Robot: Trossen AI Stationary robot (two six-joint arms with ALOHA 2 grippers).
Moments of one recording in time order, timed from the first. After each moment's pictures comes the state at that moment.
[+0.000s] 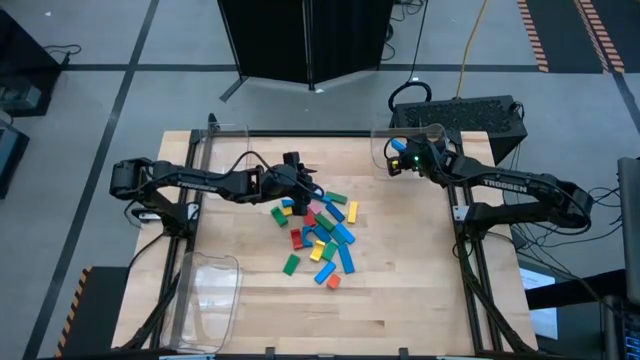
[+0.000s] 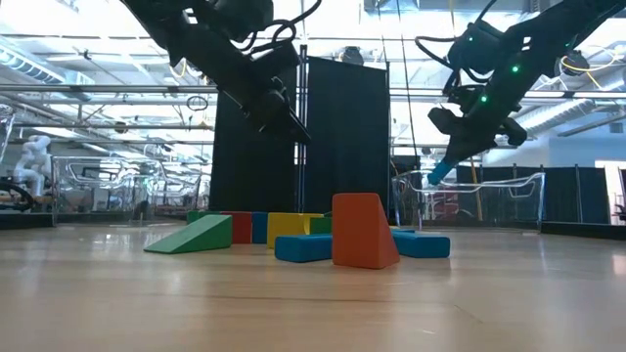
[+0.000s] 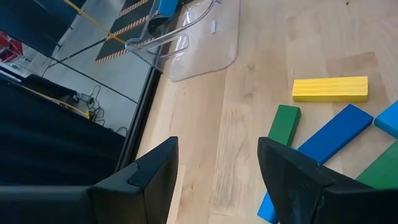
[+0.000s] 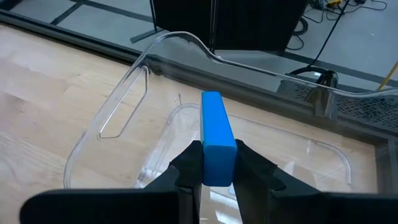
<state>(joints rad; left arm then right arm) 0.14 1.54 0.90 0.10 -0.32 0.42 -0.54 1.09 0.61 -0.28 0.49 0.49</state>
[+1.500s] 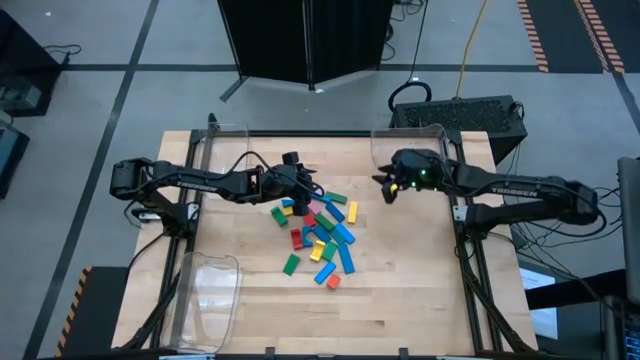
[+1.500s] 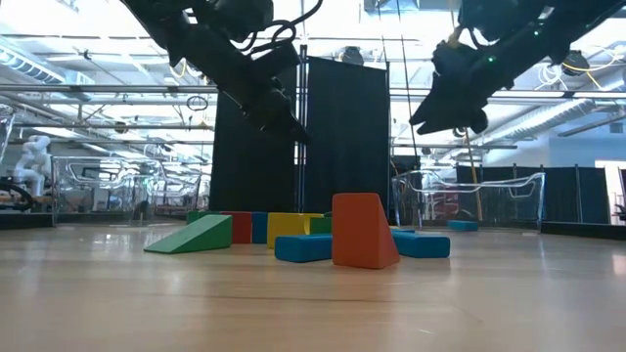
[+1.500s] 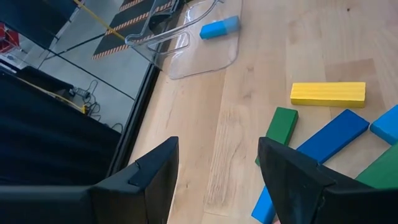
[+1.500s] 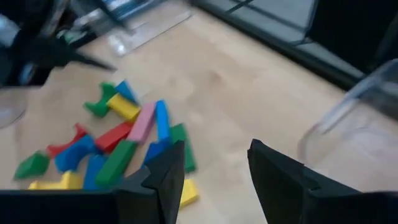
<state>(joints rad) 0.14 1.54 0.90 0.10 -0.32 0.38 -0.31 1.01 0.61 -0.15 0.10 0.35</state>
